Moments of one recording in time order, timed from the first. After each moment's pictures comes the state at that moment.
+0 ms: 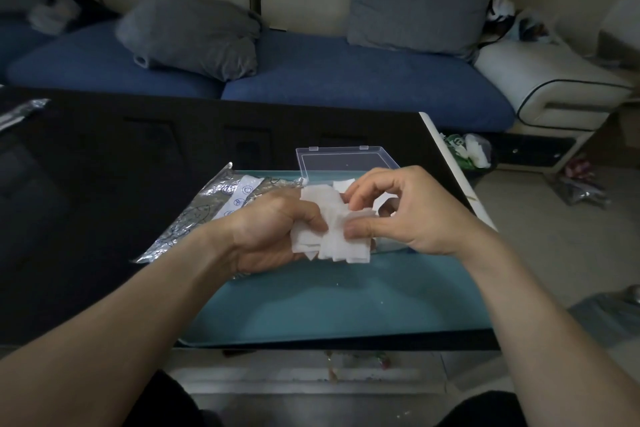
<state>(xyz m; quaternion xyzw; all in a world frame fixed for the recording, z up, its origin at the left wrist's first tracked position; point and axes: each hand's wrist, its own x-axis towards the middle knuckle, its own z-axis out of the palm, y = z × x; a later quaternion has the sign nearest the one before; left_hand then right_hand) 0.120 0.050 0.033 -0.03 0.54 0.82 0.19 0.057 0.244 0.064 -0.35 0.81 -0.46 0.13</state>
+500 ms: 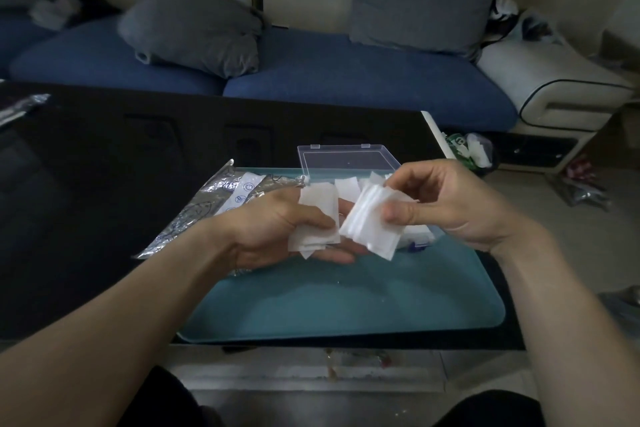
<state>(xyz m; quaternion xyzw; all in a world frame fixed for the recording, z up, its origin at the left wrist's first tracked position) 0.127 0.050 0.039 0.01 0.57 0.80 0.20 0.046 0.274 0.072 -0.34 0.70 -0.58 0.24</state>
